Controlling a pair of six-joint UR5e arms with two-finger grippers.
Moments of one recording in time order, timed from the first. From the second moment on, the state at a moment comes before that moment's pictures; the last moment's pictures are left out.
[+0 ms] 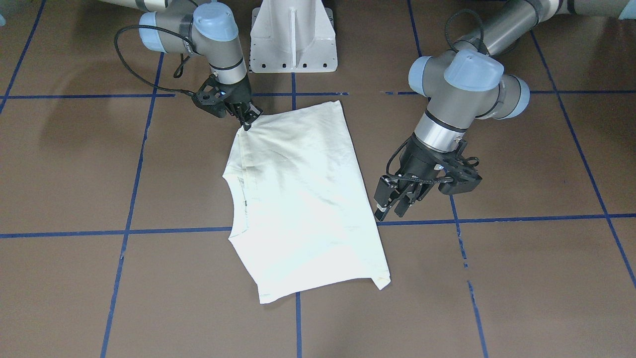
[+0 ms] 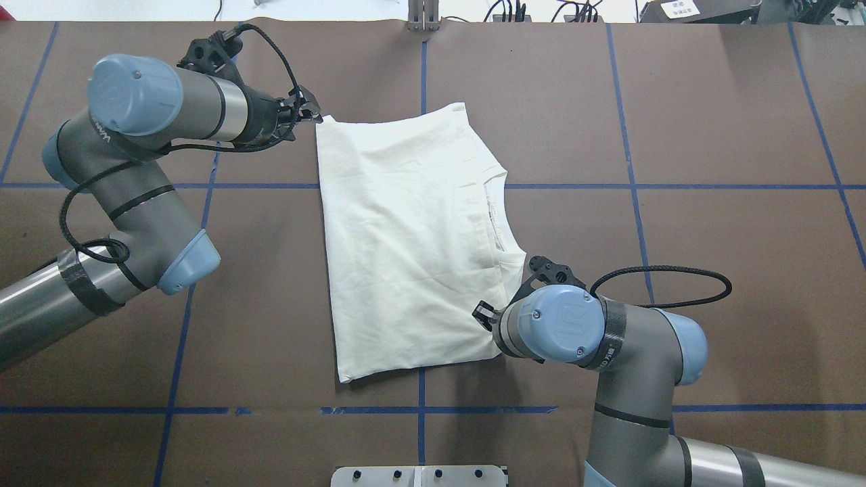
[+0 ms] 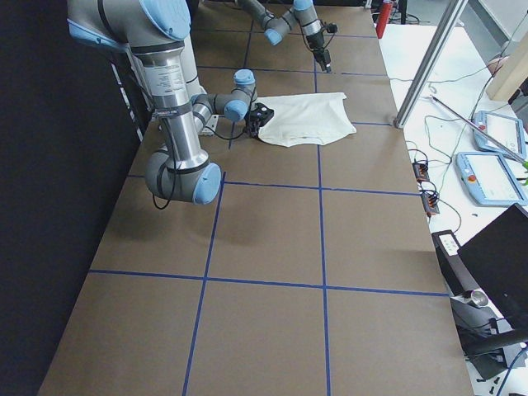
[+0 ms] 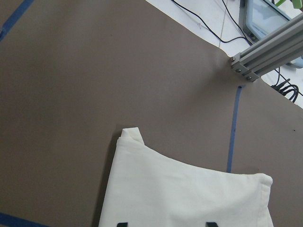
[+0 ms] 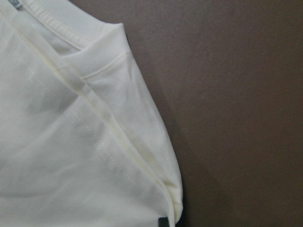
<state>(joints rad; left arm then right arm) -0.78 -2.11 -1.55 -2.25 -1.81 -1.58 0.31 -1.16 1.85 -1.43 1.66 1.98</state>
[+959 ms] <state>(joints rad) -0.39 -1.87 -1.87 -2.15 -1.74 -2.06 0.26 -1.18 1.98 -1.50 1.67 1.99</state>
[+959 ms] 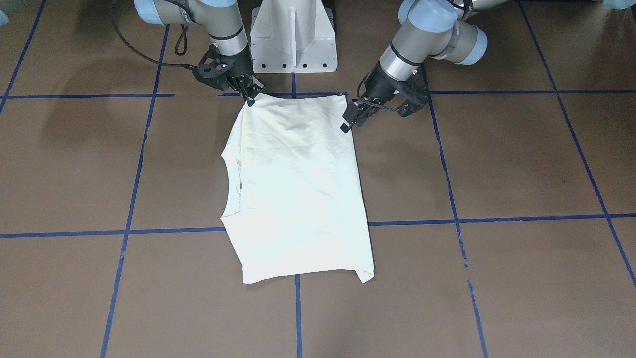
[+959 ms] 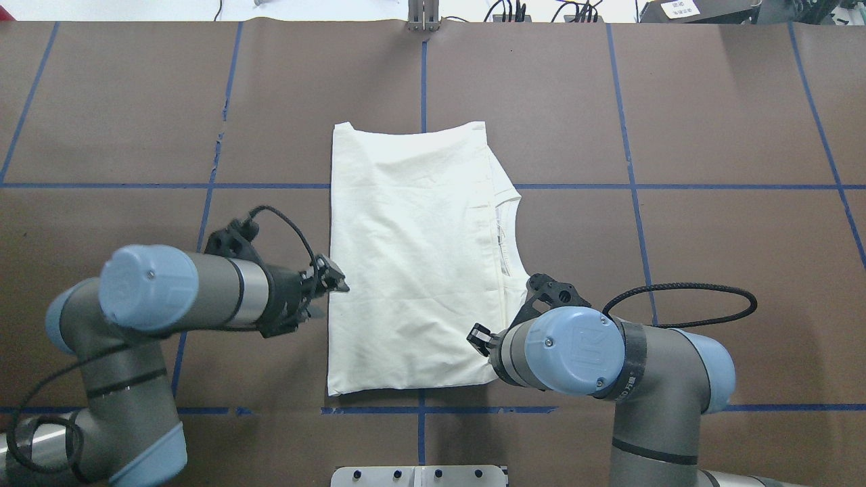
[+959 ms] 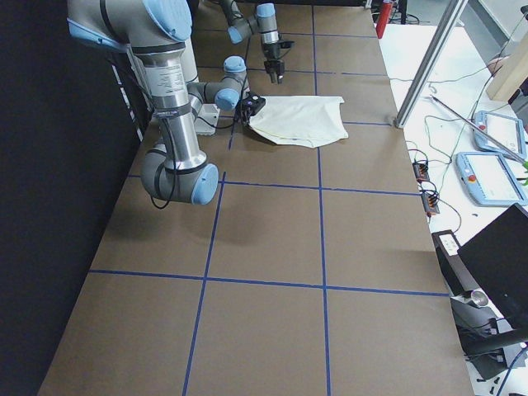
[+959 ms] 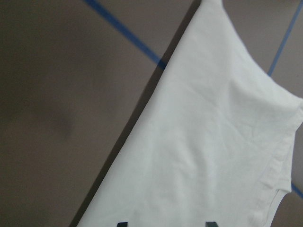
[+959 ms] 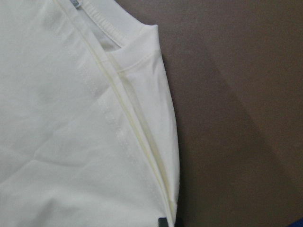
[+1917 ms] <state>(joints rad) -0.21 -1.87 -1.92 -1.96 -1.65 -2.17 0.25 -1.18 1.98 -1.50 1.67 1.99</state>
